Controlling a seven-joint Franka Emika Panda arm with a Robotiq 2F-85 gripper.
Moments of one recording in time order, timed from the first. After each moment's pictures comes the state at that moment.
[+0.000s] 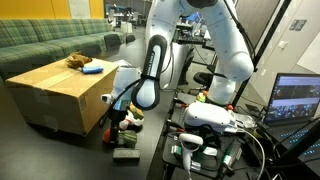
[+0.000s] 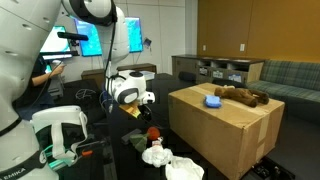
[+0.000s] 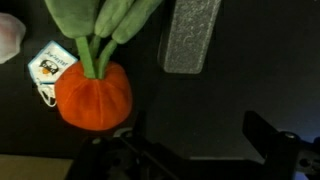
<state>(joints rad) 0.05 0.63 0.47 -2.39 0.05 3.17 -0.18</state>
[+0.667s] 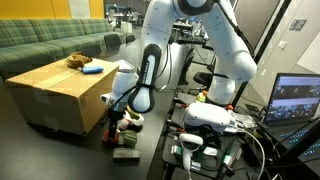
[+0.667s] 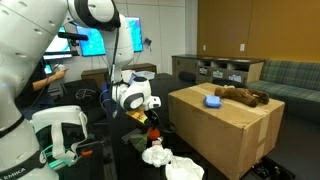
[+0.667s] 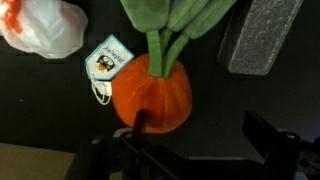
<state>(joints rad) 0.19 0.69 0.27 -2.32 0.00 3.21 -0.16</state>
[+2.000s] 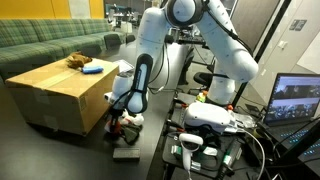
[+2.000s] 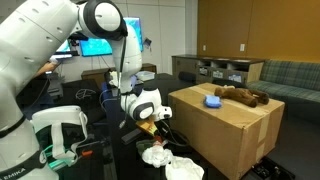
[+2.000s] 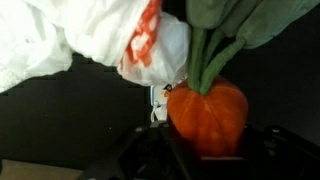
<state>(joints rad) 0.25 0.80 0.09 -2.22 0.00 3.21 -0.14</state>
